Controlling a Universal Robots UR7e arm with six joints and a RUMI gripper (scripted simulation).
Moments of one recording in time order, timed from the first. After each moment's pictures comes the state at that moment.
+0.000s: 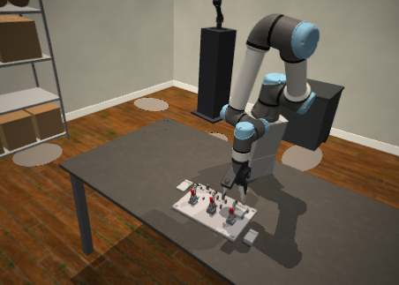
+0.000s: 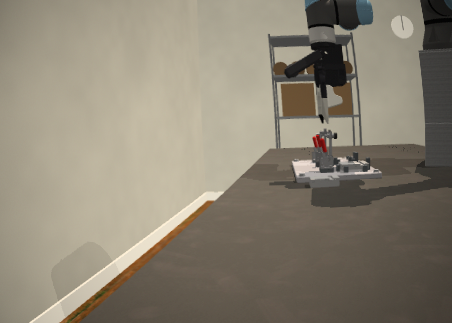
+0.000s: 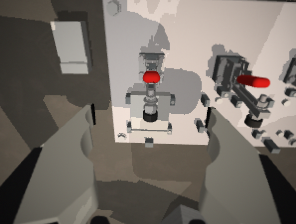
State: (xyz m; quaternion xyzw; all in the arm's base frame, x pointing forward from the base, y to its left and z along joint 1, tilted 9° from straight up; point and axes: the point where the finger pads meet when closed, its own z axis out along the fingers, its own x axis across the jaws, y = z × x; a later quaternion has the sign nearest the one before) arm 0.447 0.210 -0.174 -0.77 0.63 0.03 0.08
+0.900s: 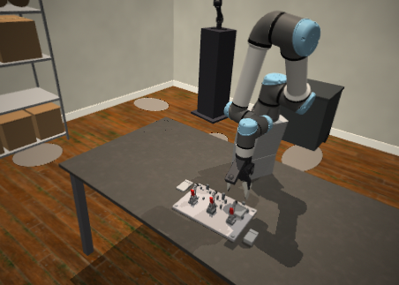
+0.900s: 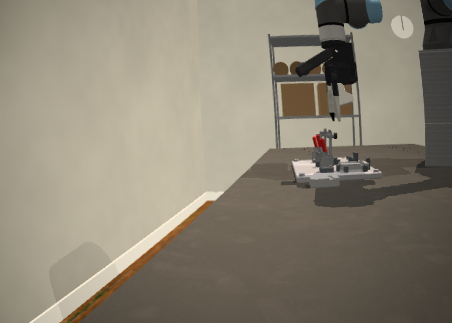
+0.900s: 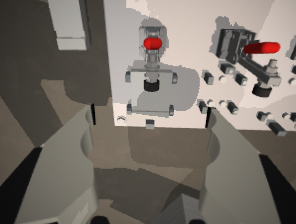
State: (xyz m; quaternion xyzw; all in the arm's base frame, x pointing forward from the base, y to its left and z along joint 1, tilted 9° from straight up) arm 0.415 0.203 -0.171 -0.77 0.63 0.03 0.07
